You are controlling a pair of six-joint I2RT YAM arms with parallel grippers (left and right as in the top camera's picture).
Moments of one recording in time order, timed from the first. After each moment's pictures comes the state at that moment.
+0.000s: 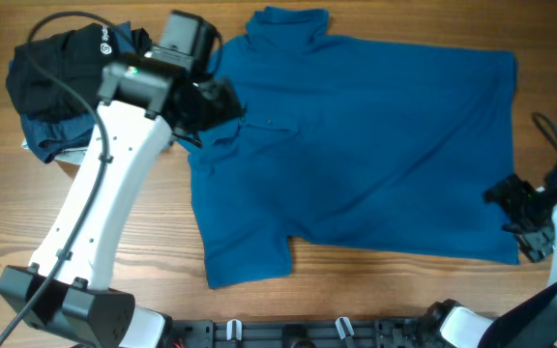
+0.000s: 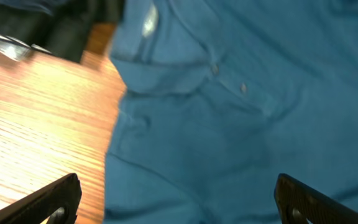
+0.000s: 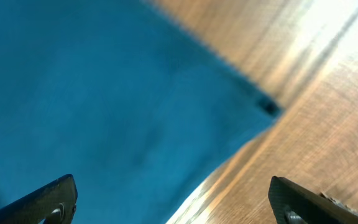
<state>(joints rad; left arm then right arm) -0.30 1.65 1.73 -1.30 -0.09 -0.71 -0.66 1.40 0.94 -1.02 0.04 0.43</state>
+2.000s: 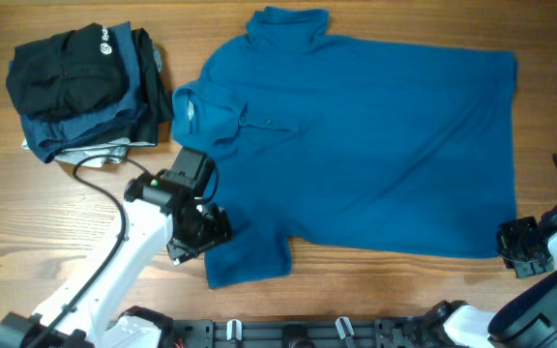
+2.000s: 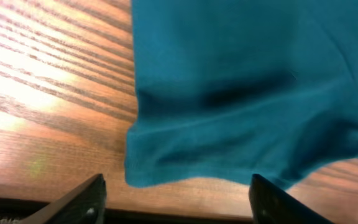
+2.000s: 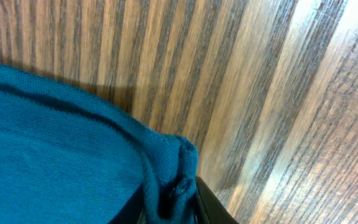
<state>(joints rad) -0.35 1.32 0.79 -1.06 0.19 -0.74 -0.85 1.49 0.66 -0.63 0.00 0.50</state>
